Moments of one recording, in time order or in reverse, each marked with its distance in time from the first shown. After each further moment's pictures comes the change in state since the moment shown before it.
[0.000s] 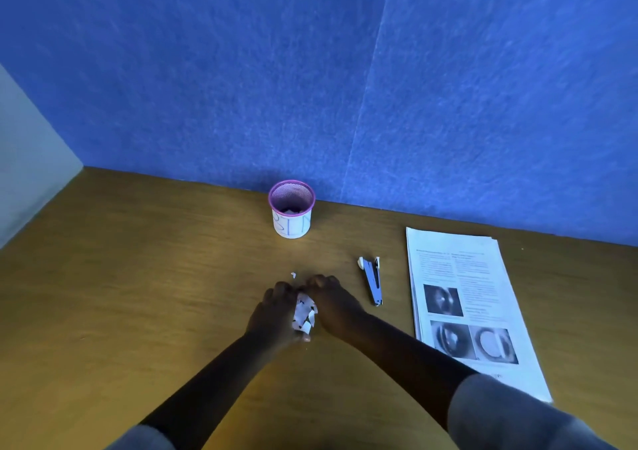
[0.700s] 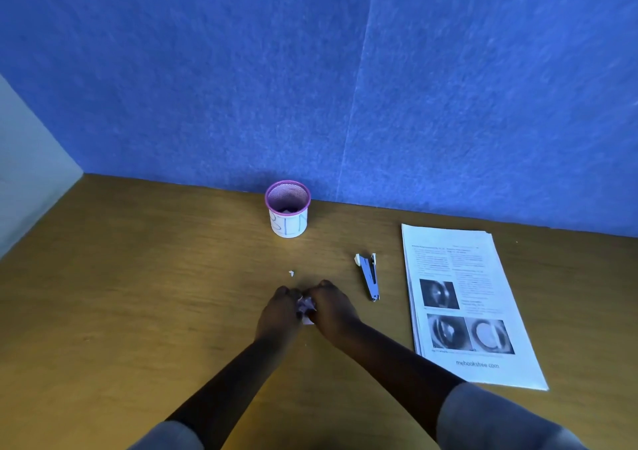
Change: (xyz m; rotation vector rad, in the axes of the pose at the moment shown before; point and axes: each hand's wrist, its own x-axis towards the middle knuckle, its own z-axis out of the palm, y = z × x) left_hand 0.002 0.018 0.009 -0.146 0.101 -0.146; right_hand -0.018 -0.017 0.002 0.207 0.143 0.201
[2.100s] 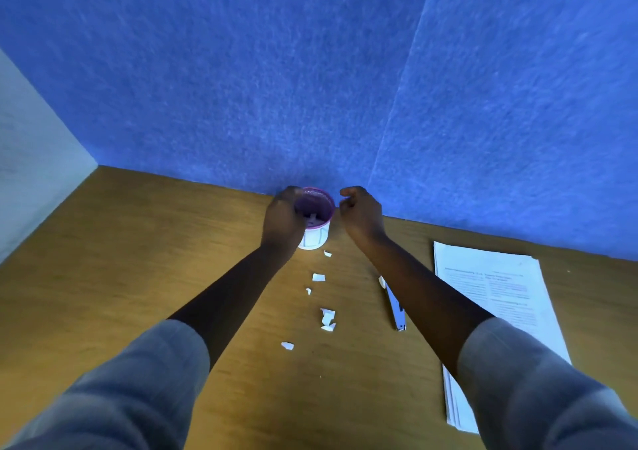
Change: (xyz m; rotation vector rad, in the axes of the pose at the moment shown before) left_hand 0.119 0.037 -0.105 -0.277 0.468 0.158; right_hand 0.122 -0.032 -0.111 0.386 0.387 0.123
